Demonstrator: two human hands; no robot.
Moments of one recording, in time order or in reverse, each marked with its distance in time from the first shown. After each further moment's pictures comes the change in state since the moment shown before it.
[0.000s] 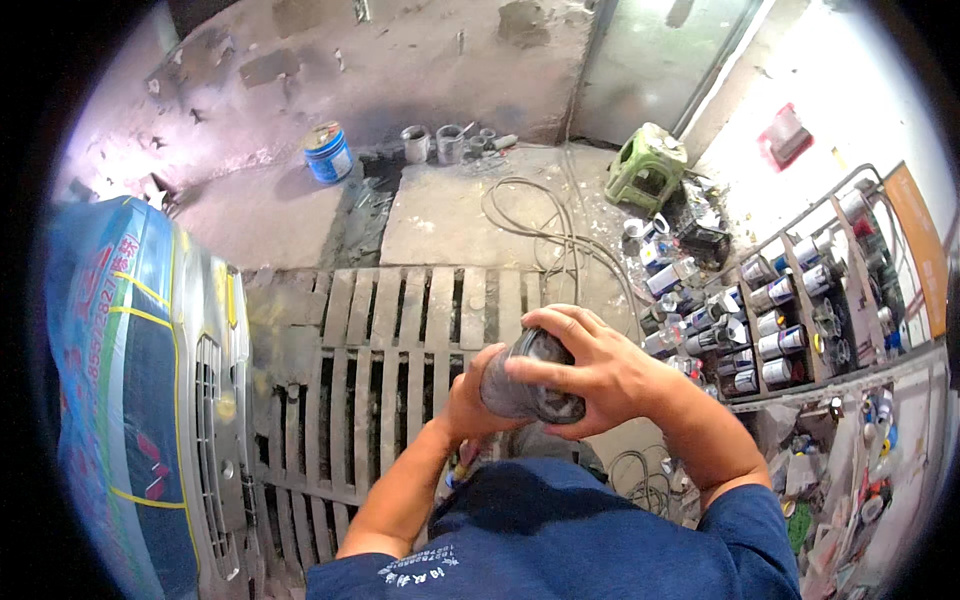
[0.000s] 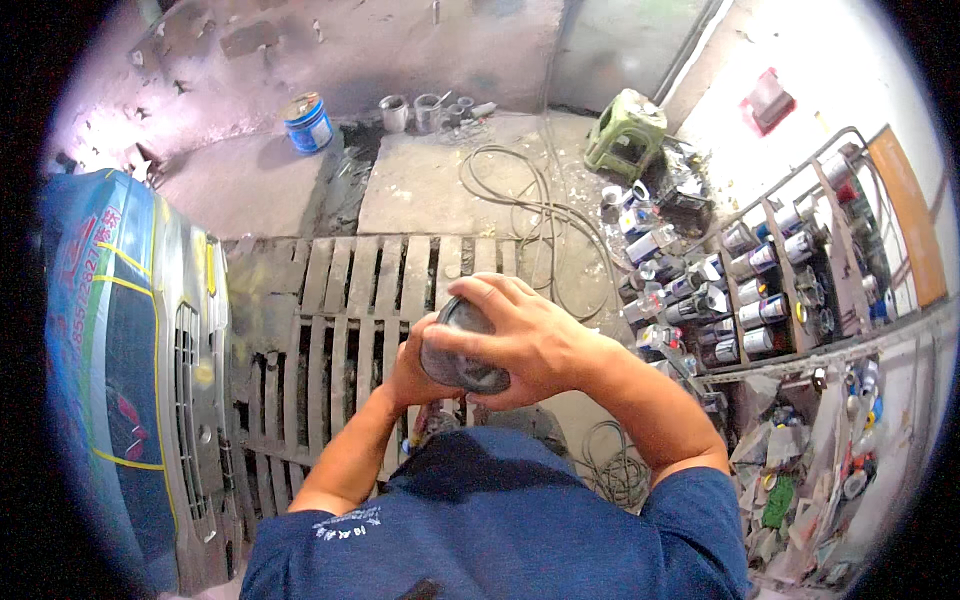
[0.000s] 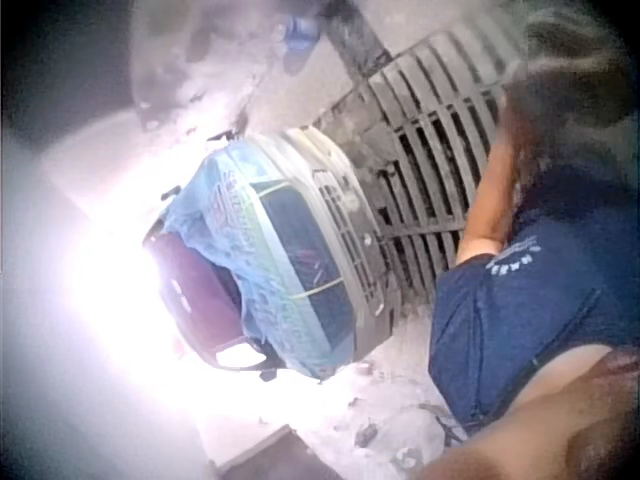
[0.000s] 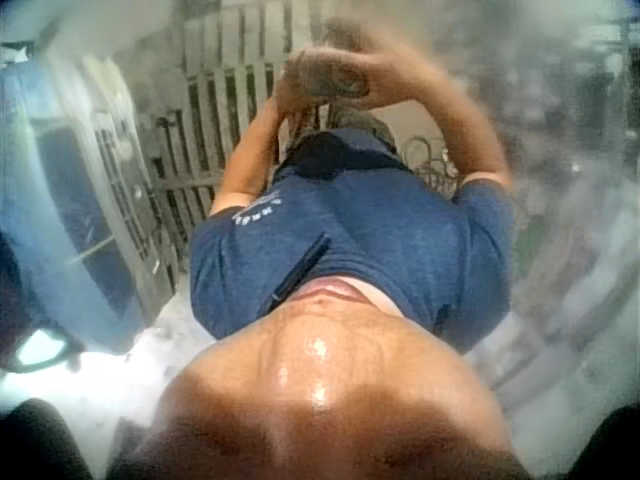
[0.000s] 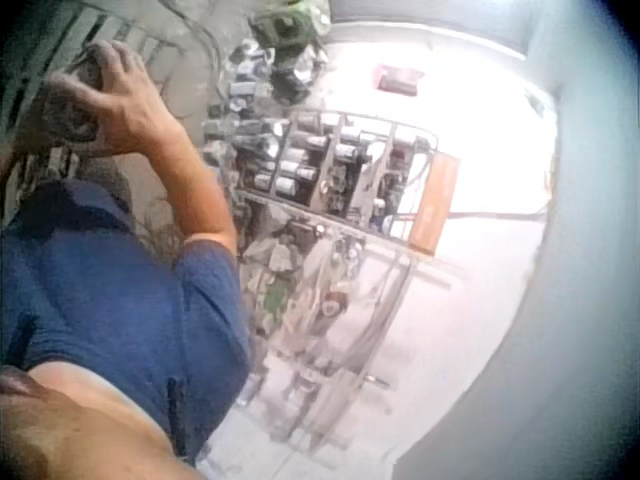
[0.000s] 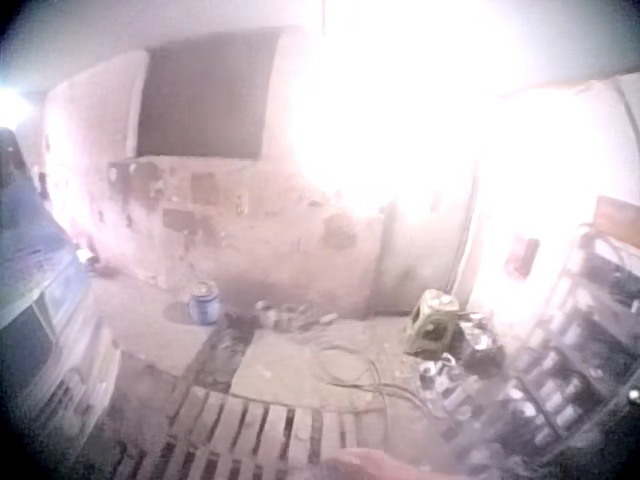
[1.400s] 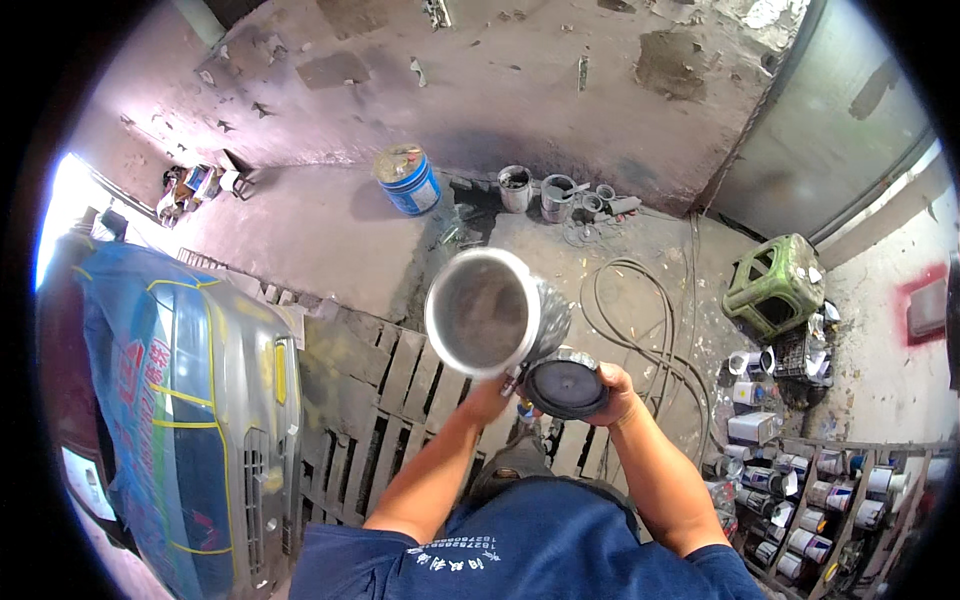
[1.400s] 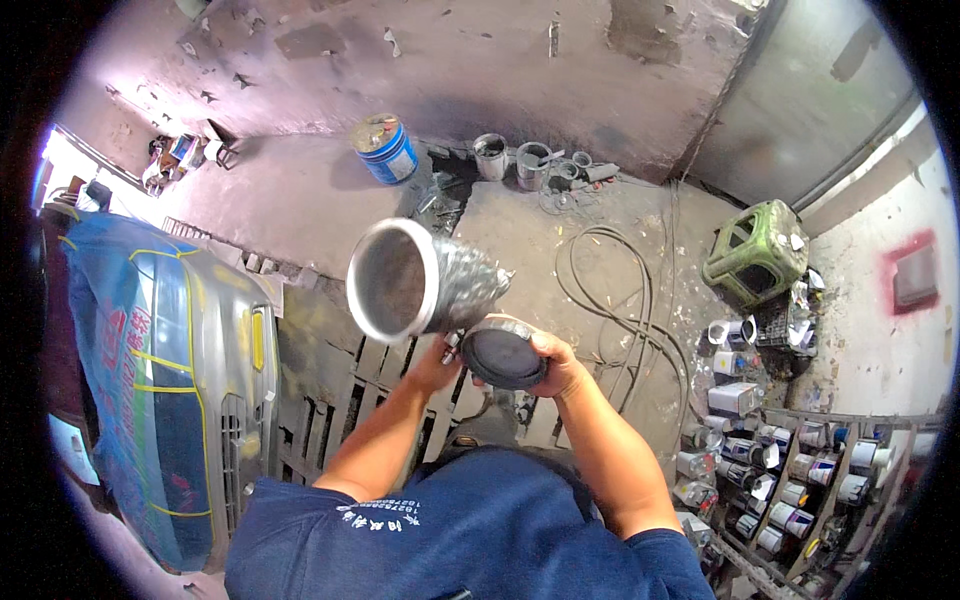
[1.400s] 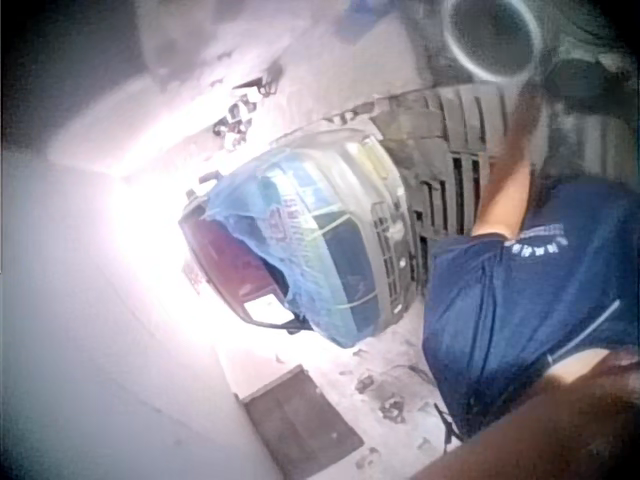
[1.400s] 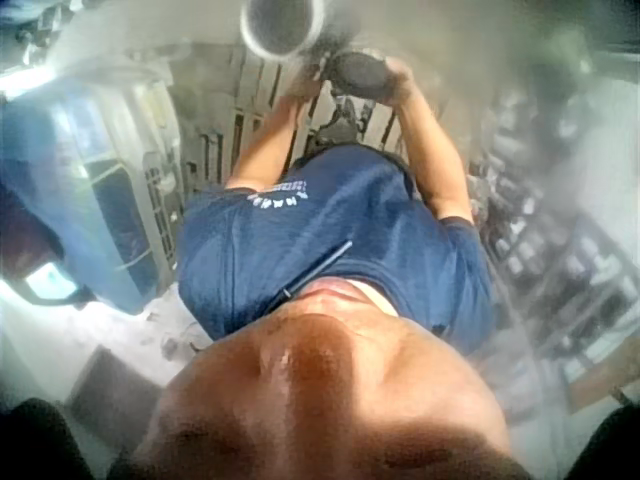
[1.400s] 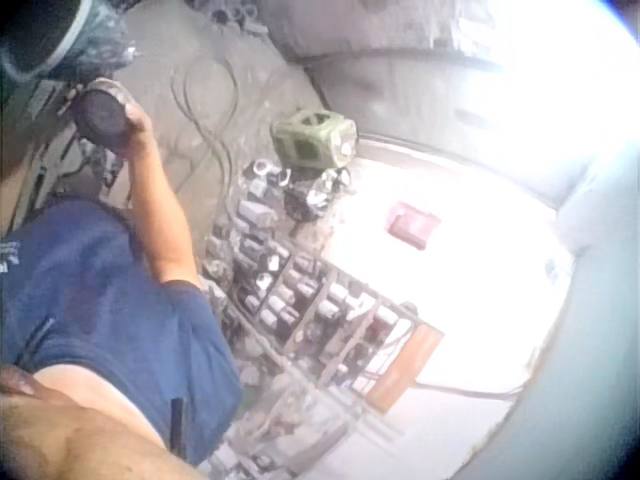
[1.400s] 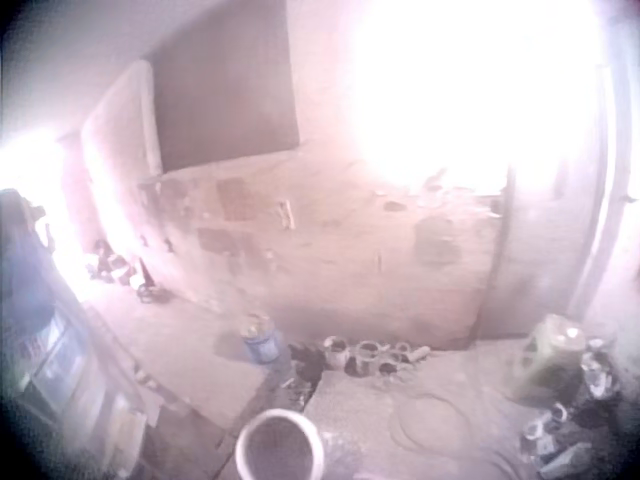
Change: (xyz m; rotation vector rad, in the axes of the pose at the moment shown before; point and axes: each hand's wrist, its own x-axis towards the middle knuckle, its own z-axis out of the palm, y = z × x) left_hand 0.392 -0.406 -0.152 -0.114 0.063 -0.747; right_hand 0.298 0.561 0.058 2.353 -0.076 0.399
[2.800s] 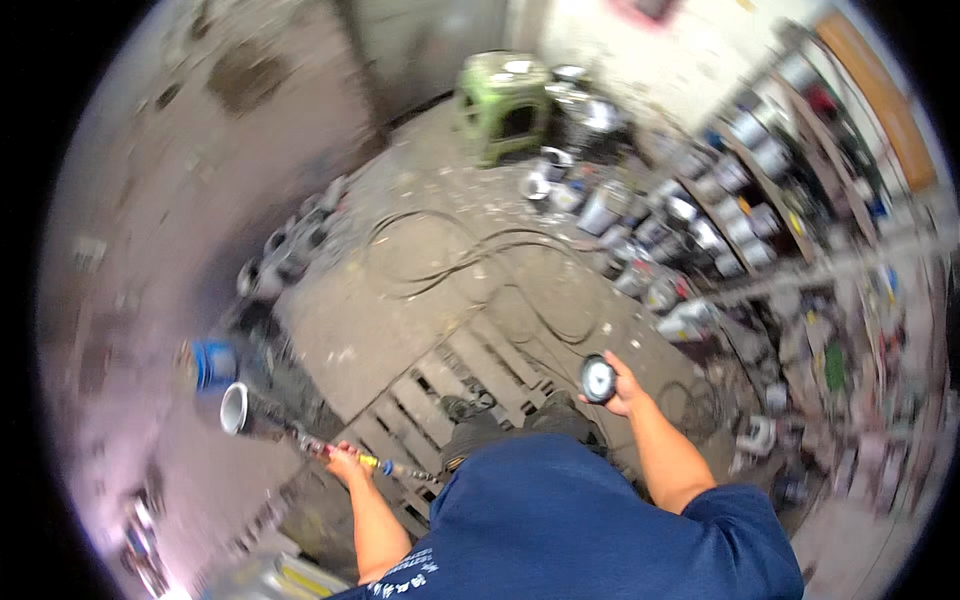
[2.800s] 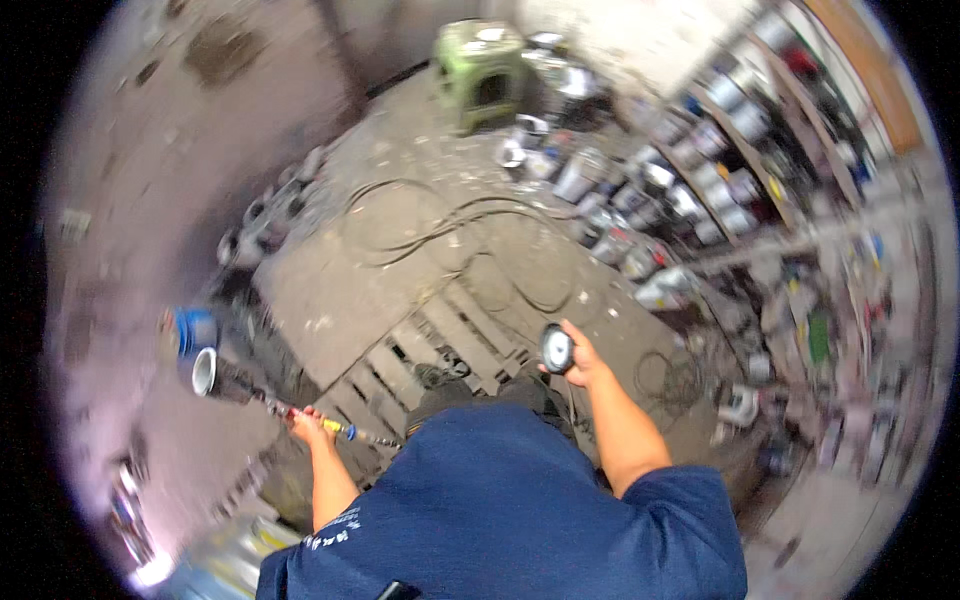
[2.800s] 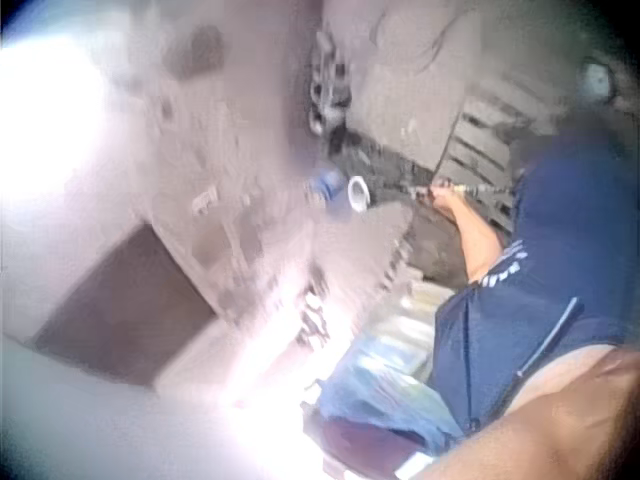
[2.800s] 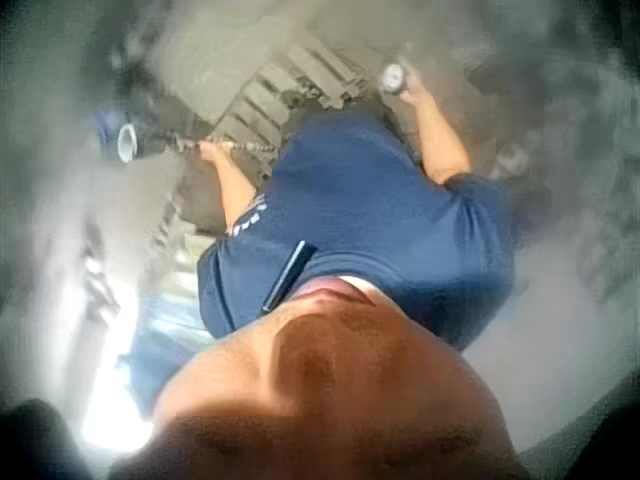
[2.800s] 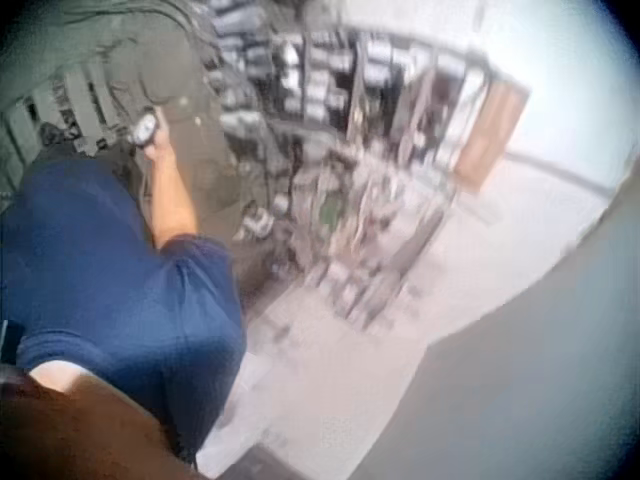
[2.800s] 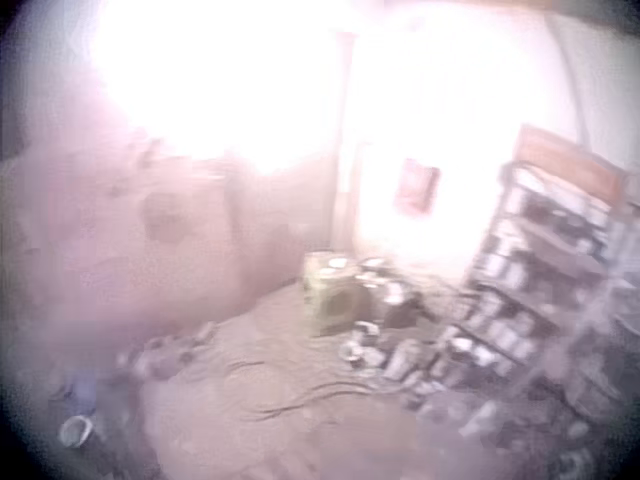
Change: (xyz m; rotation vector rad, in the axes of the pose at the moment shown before) left_hand 0.040 -0.118 -0.016 -0.462 0.781 -0.479; right_hand -0.366 0.210 -0.092 0.465 1.274 -0.717
